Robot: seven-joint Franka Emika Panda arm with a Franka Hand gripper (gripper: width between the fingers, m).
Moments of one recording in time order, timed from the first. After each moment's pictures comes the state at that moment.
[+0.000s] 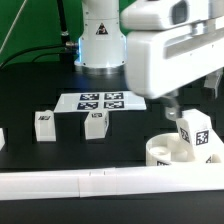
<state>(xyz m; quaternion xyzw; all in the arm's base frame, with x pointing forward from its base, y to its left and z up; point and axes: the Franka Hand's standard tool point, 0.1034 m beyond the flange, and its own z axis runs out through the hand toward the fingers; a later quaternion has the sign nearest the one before) 0.637 0.112 0.101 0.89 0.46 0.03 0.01</state>
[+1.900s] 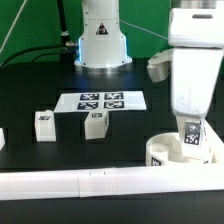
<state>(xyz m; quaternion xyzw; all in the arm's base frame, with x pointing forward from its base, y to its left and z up) 0.637 0.103 0.074 0.86 0.50 0.02 0.03</state>
